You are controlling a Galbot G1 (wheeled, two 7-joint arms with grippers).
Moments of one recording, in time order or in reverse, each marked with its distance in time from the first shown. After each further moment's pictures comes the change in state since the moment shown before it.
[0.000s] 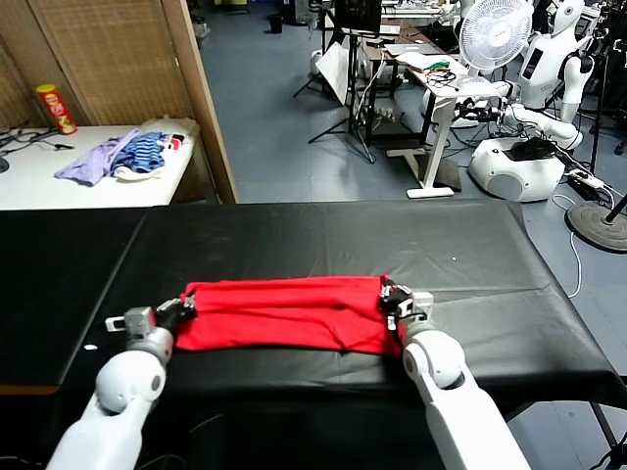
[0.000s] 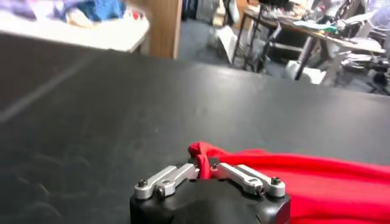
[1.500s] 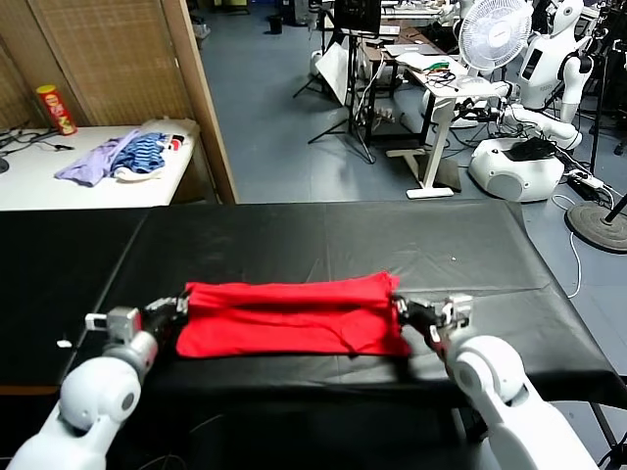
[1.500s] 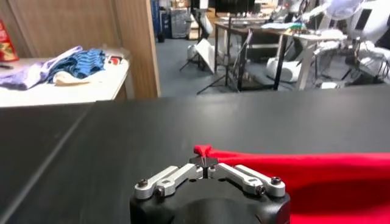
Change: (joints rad) left arm 0.213 0.166 -0.074 -0.311 -0.150 0.202 0.013; right arm -0.226 -0.295 0.106 0.407 0.341 -0.317 -0.027
